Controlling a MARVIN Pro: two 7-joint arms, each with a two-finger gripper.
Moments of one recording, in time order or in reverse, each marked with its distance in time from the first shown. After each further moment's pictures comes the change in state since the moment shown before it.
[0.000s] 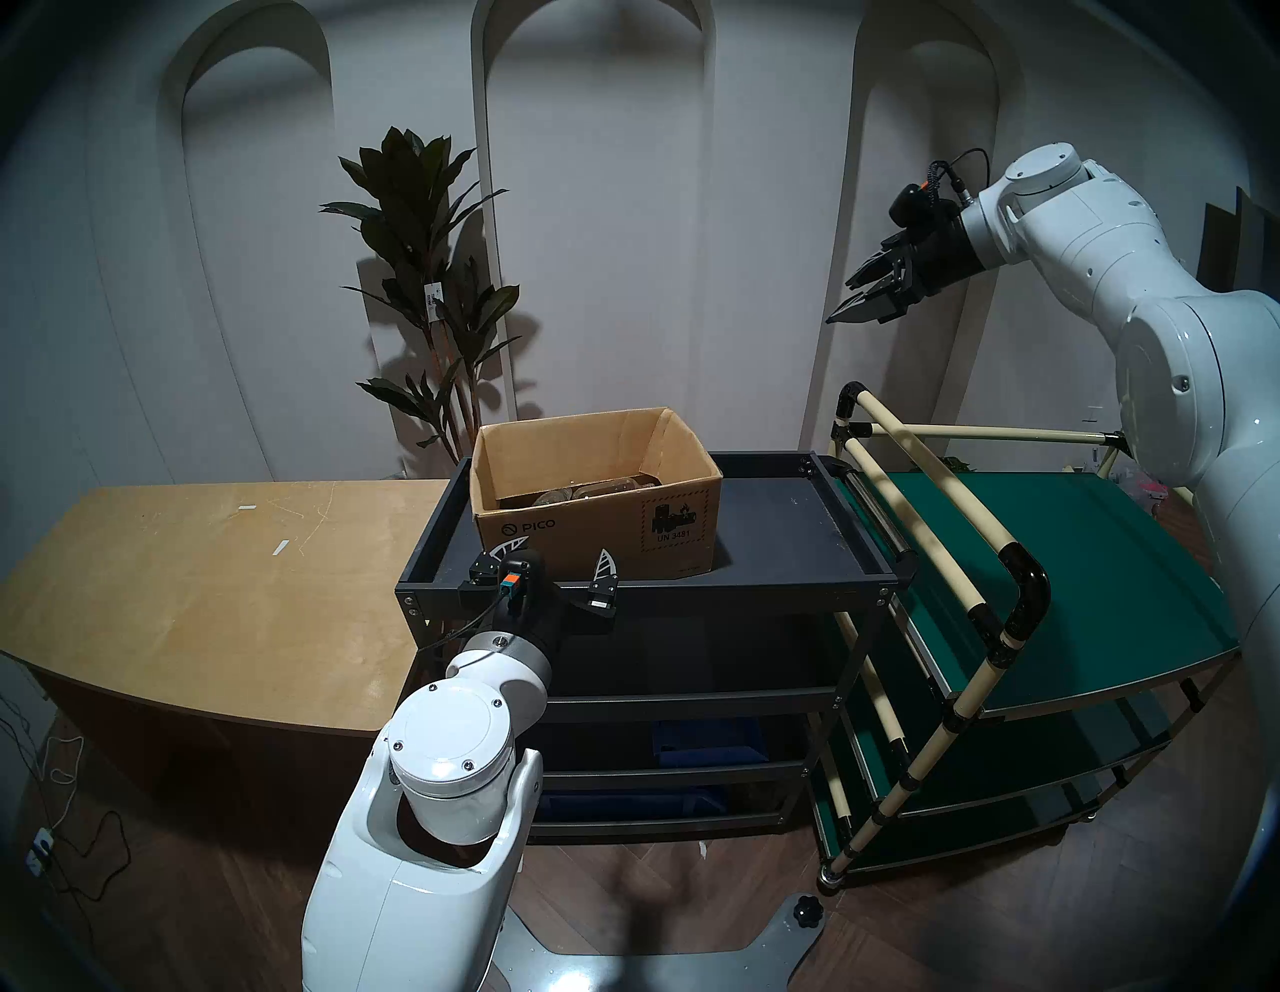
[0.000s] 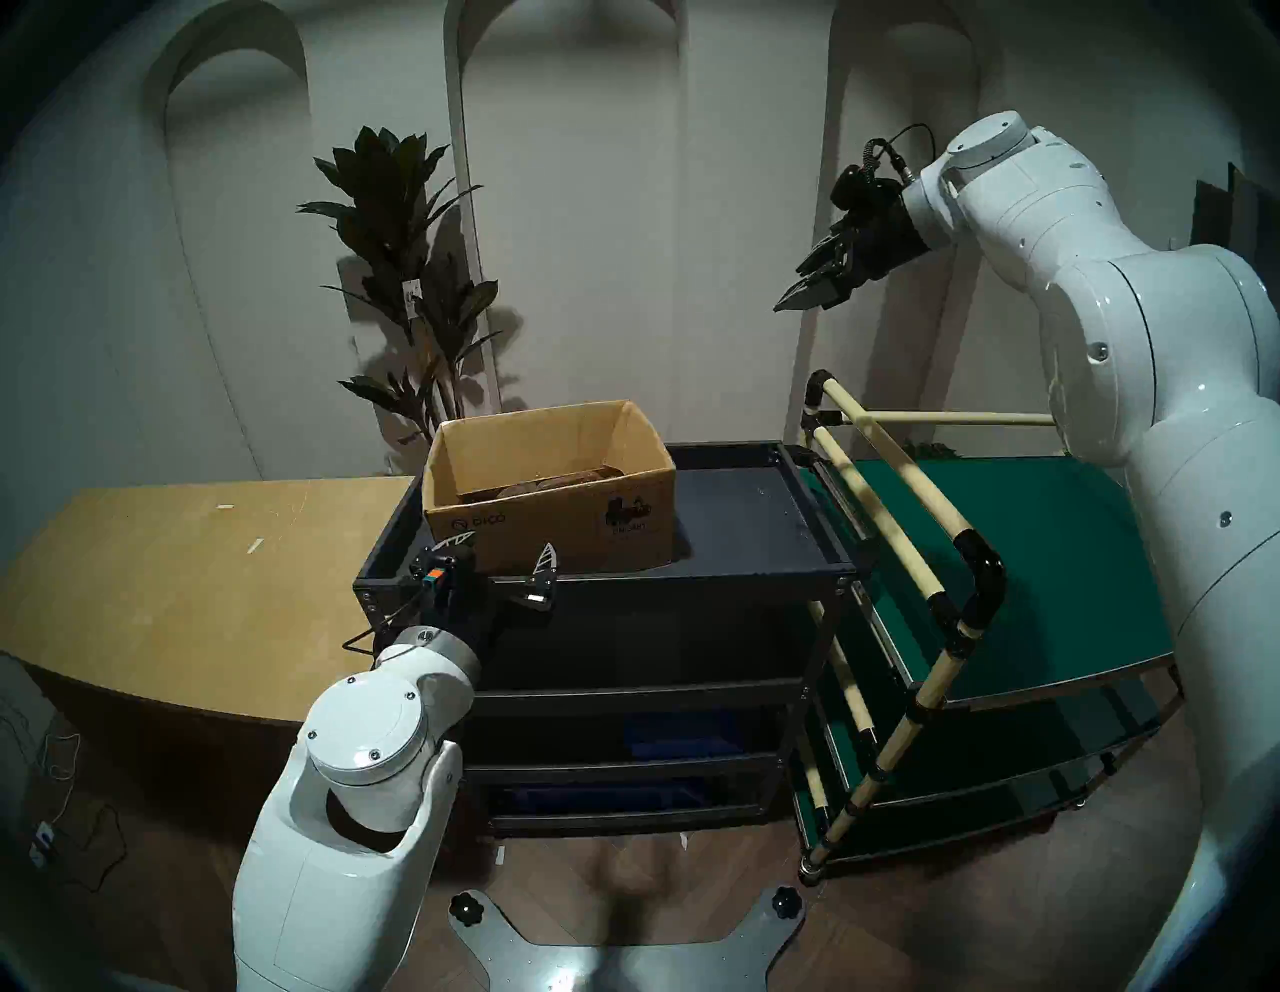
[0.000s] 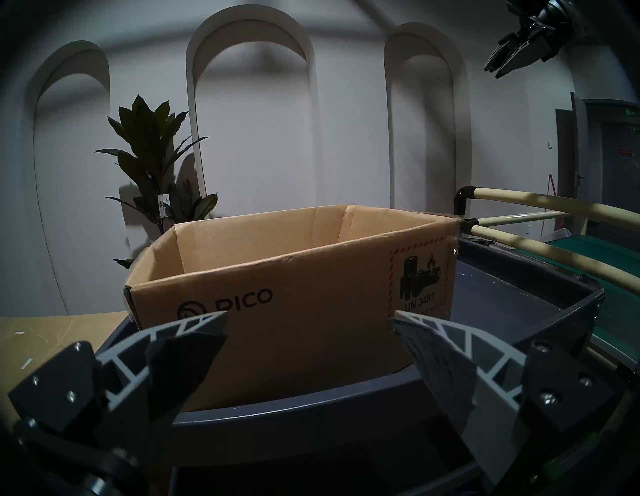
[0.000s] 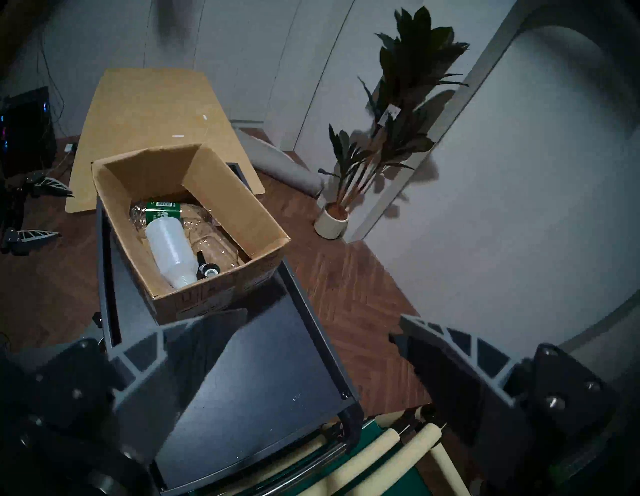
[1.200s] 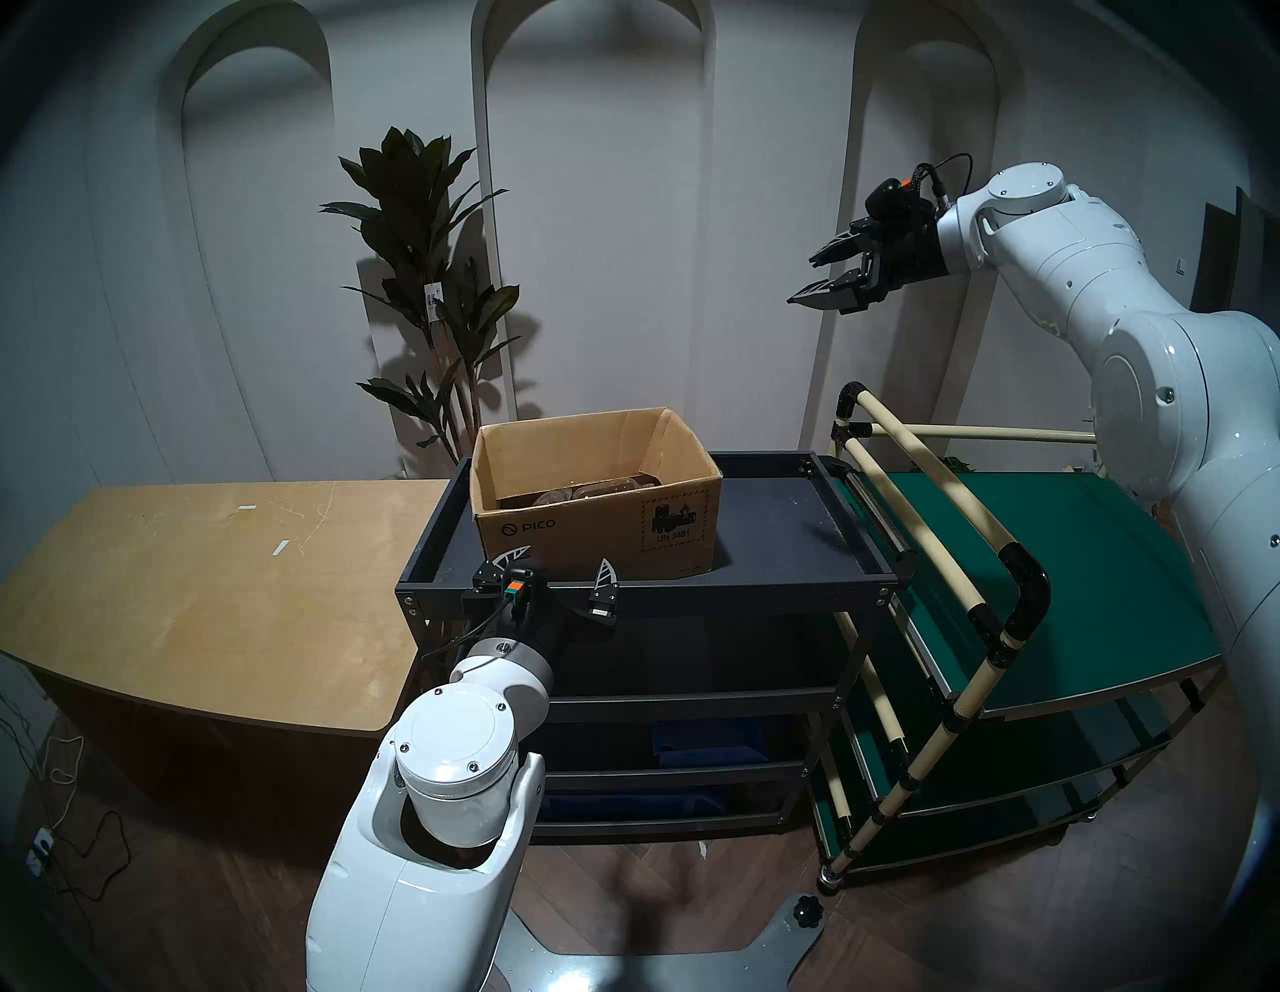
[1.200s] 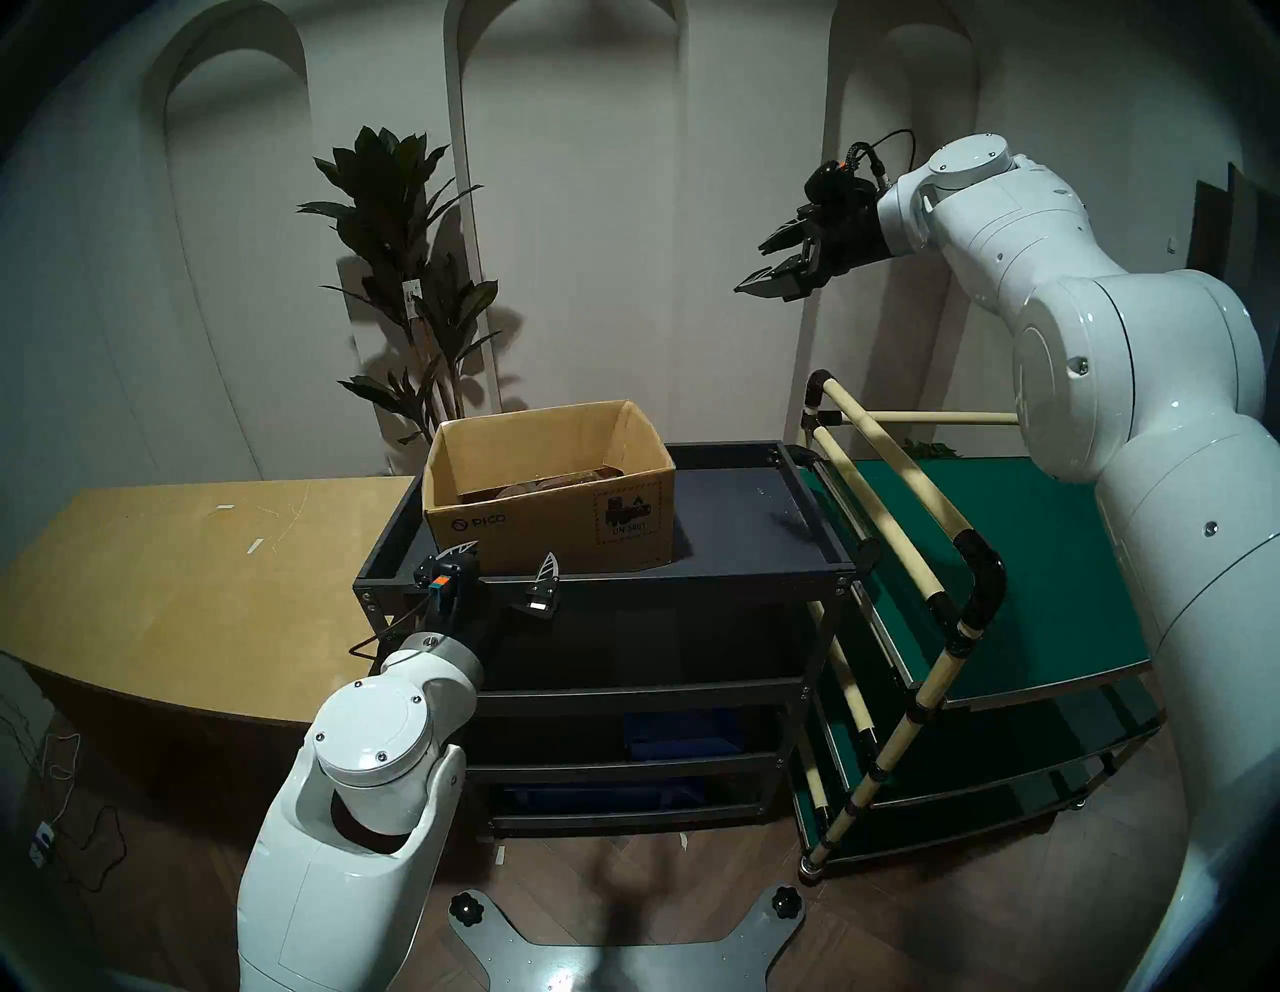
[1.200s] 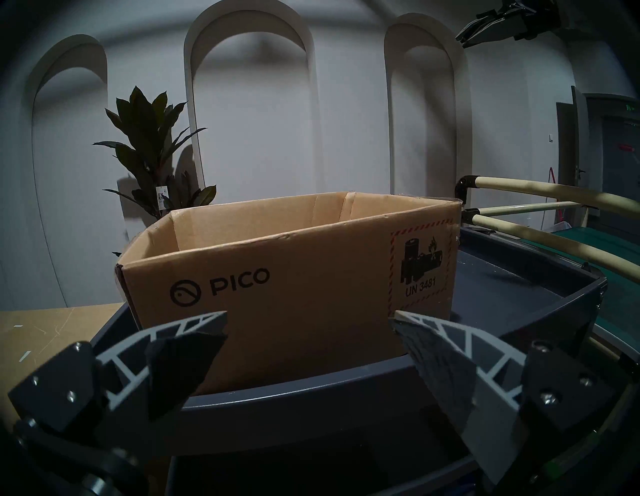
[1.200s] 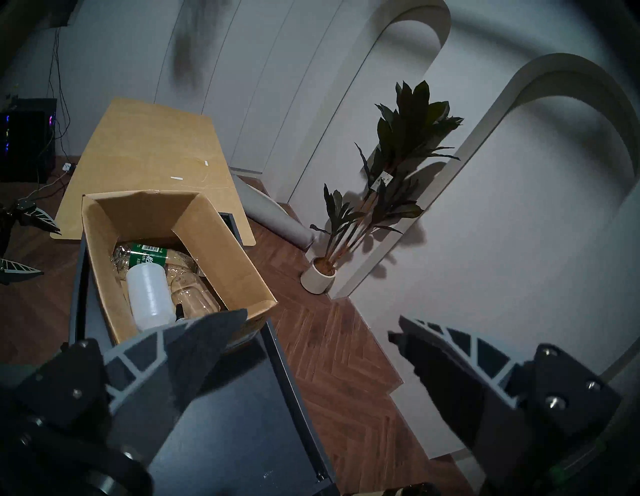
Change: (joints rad) left arm 0.000 0.000 0.000 0.025 0.001 0.000 0.000; right arm -0.074 -0.072 0.103 -0.014 0.067 -0.166 -0.073
